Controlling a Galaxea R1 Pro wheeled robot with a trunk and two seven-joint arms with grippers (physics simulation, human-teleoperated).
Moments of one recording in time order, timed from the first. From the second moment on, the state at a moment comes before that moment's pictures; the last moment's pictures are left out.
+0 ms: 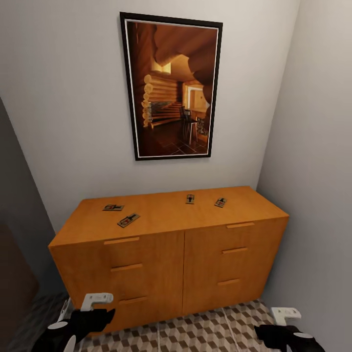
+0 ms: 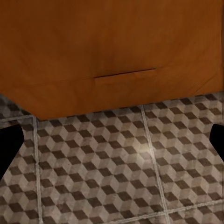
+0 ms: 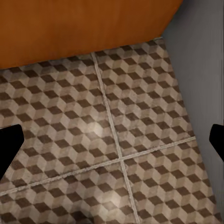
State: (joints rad) left arm -0.01 0.10 0.00 -1.52 0.11 0.77 -0.01; right arm -0.01 -0.10 -0.09 -1.39 0.00 0.76 0.01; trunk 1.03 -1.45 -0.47
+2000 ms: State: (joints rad) left arm -0.68 -0.16 -0.10 -1.54 0.22 1.04 -0.02; right arm -0.69 -0.13 -0.14 -1.48 0.01 1.04 0.01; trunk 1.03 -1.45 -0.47
